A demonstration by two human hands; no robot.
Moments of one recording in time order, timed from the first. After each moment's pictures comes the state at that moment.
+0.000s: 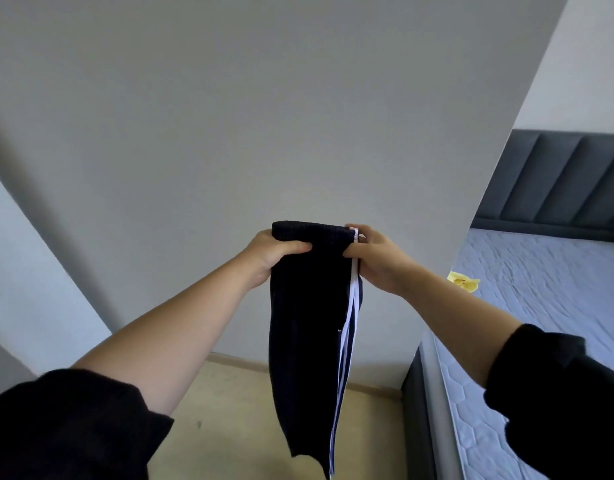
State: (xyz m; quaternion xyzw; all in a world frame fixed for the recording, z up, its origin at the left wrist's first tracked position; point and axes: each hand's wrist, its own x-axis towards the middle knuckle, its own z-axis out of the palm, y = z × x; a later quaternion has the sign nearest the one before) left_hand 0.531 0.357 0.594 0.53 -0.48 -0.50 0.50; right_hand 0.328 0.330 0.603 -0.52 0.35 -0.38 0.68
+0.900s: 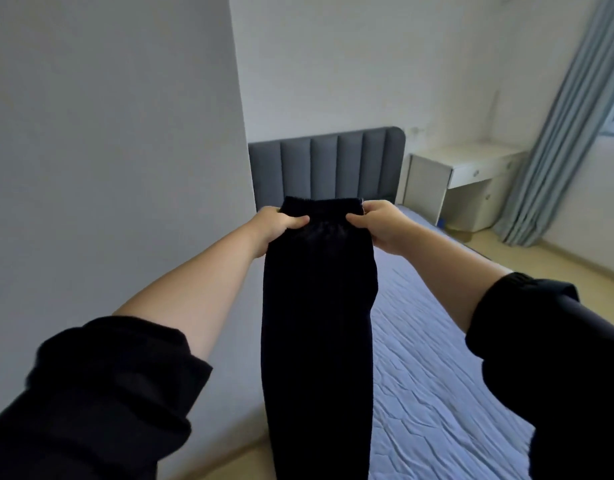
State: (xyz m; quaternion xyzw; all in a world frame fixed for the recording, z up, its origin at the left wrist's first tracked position) left_hand 0.153 0.166 0.650 0.42 -0.64 -0.58 0.28; right_hand -0.037 0.261 0.656 -0.43 0.61 -0.53 0.40
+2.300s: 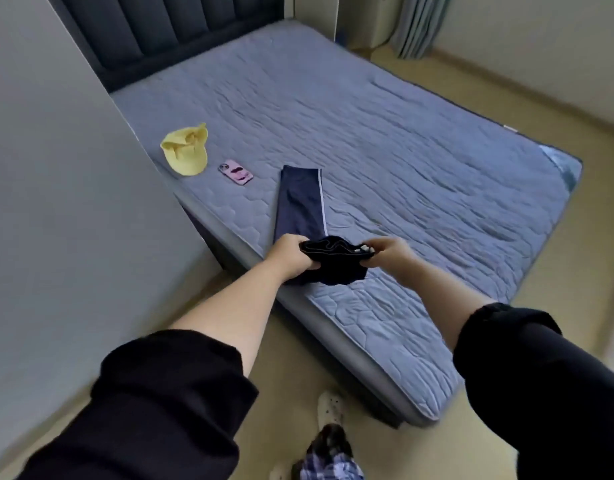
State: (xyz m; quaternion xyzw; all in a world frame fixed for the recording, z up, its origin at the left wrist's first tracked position) left_hand 0.103 0.387 0.330 0.34 -0.81 -0.48 -0.03; right_hand -0.045 0.546 0.326 -0.21 0.80 -0.41 0.39
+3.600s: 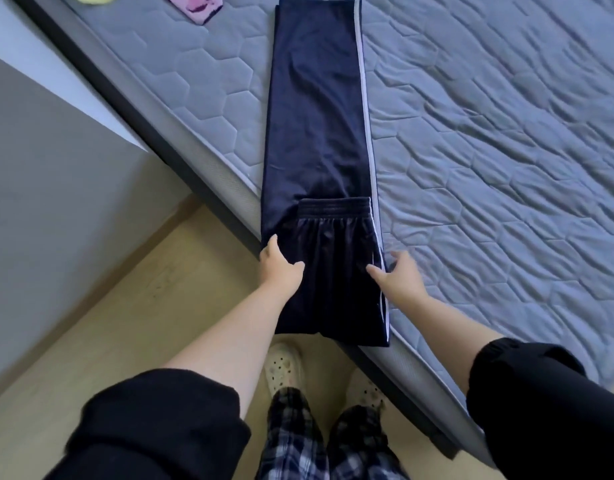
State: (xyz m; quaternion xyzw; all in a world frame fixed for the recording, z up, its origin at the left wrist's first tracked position) left_hand 0.069 0.354 -0.077 0.61 -0.64 -0.45 -0.12; right_hand -0.074 0.511 -0.098 -0.06 0.87 -0.25 0.42
